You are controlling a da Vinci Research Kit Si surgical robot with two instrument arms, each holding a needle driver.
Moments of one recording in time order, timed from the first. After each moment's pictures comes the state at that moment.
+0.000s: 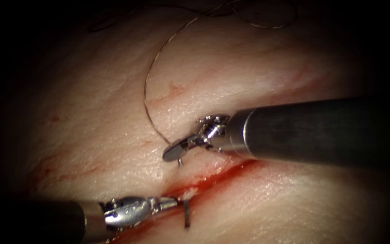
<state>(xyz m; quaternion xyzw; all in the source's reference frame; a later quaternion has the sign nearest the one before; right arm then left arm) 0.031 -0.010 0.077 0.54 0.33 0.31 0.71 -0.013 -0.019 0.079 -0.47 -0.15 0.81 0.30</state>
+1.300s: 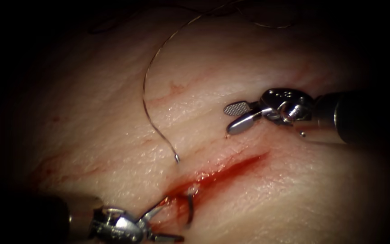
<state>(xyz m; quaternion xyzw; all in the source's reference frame) 0.019 -0.002 0.073 0.33 0.50 0.24 0.76 -0.015 -0.020 0.070 -0.63 0.10 0.77 0.07</state>
